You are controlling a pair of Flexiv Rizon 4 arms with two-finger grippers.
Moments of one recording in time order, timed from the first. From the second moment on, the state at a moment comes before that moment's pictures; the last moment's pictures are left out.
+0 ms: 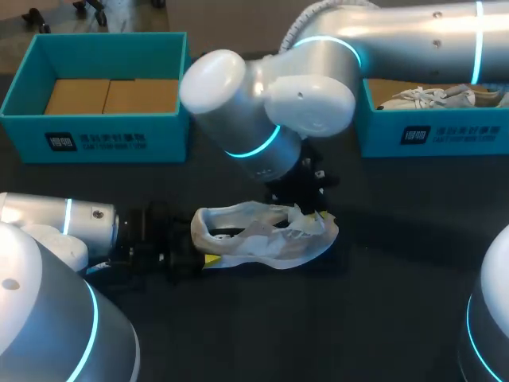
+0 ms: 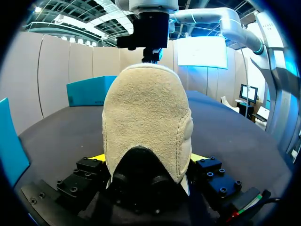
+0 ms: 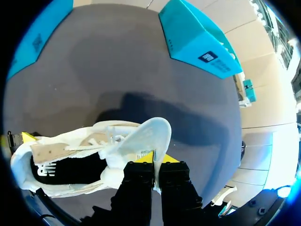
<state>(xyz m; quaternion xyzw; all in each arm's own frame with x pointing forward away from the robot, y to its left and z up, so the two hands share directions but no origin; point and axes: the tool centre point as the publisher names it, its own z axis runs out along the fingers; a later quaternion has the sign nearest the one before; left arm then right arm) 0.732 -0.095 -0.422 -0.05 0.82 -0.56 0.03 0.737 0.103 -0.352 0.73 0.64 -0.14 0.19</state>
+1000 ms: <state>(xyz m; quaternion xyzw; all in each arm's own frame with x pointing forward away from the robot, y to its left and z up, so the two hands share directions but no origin) 0.732 -0.095 -0.422 -0.05 0.82 -0.56 0.03 0.737 0.082 -0.320 0.75 0.63 -0.09 0.18</state>
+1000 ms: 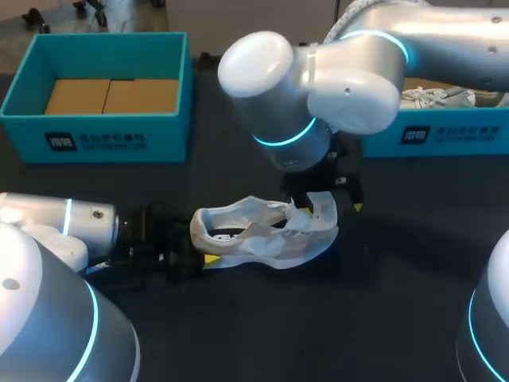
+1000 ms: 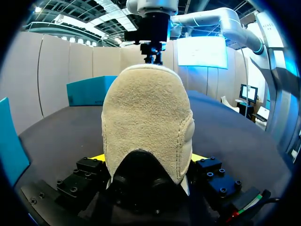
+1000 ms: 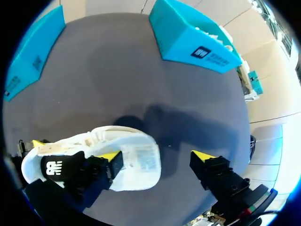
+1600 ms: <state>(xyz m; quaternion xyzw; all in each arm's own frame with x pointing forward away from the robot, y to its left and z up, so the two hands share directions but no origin) 0.732 -0.095 -0.422 -0.05 0.82 -0.56 0.03 0.770 0.110 -0.240 0.71 0.66 0.00 0.26</state>
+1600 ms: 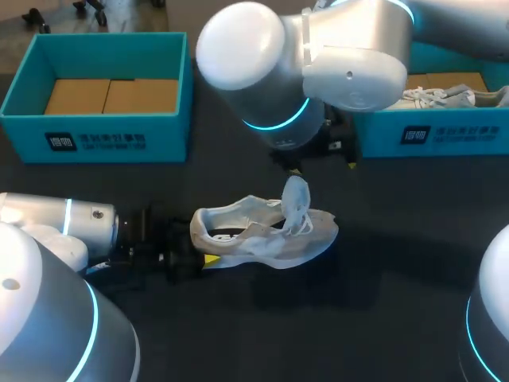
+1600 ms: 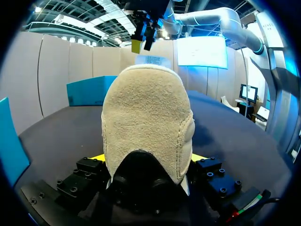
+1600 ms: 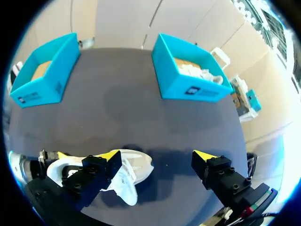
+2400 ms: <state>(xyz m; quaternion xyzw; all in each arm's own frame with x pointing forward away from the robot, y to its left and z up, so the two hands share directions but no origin) 0.732 -0.095 -0.422 -0.05 0.82 -0.56 0.03 0.776 0.199 -0.204 0.38 0.88 0.03 0.28</state>
